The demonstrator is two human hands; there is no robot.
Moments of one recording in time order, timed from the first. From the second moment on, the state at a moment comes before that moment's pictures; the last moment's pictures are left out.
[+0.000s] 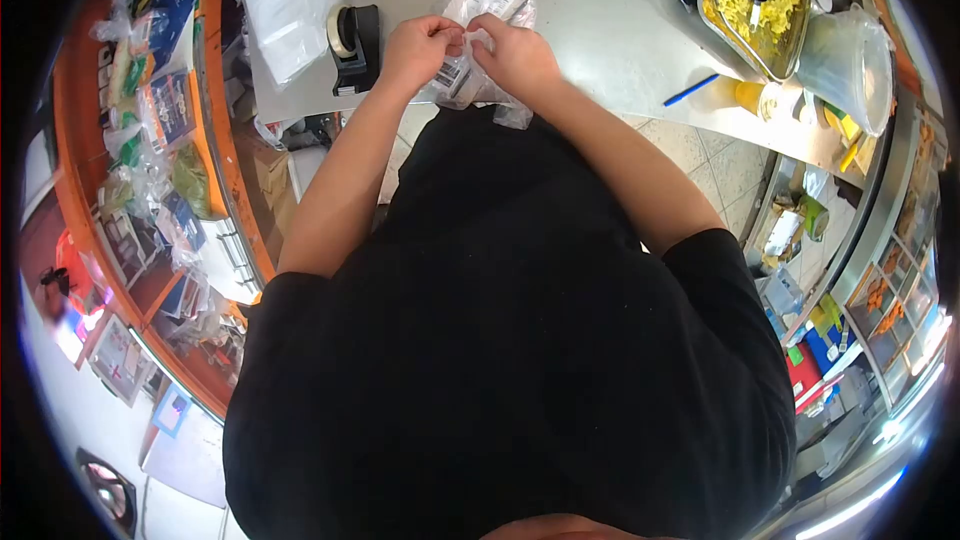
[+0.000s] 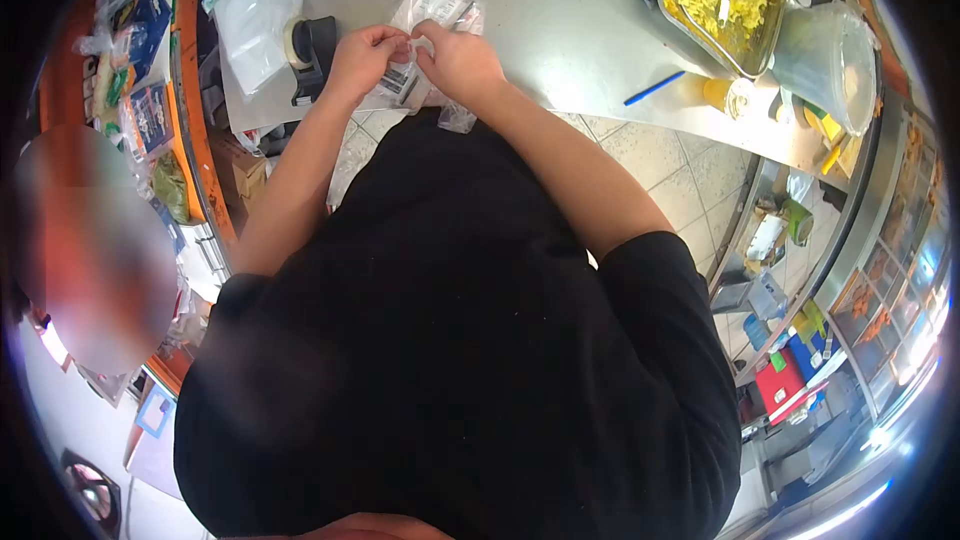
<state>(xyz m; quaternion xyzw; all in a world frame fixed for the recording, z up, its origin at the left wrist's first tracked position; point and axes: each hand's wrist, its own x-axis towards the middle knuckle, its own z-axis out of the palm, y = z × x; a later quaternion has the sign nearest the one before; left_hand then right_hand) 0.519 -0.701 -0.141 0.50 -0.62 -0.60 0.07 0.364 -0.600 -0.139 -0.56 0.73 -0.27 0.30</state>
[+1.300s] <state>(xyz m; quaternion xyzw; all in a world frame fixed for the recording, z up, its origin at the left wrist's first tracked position) 1.175 -0.255 -0.288 0.89 -0.13 -0.42 0.08 0.900 -0.930 -0.026 -0.81 0.41 -0.08 0.42</state>
